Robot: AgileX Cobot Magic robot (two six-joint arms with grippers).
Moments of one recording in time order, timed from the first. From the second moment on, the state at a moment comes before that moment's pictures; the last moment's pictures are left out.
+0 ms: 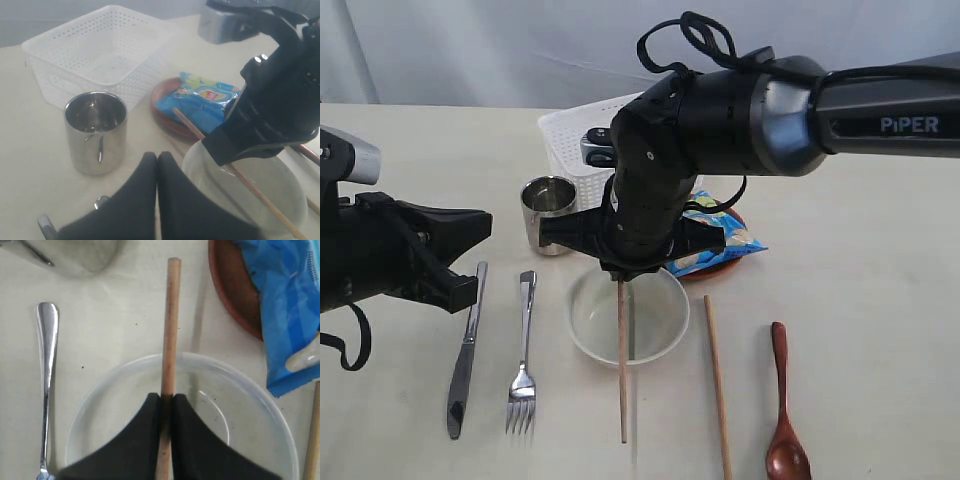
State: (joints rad) left arm -0.34 1.26 -0.34 0.68 -0.54 -0.61; right arm 0.80 1.95 -1.35 -0.12 0.74 0.77
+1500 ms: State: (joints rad) left arm -0.34 1.26 -0.34 0.68 -0.54 -0.61; right arm 0.80 1.57 -1.04 -0.39 0.91 0.90
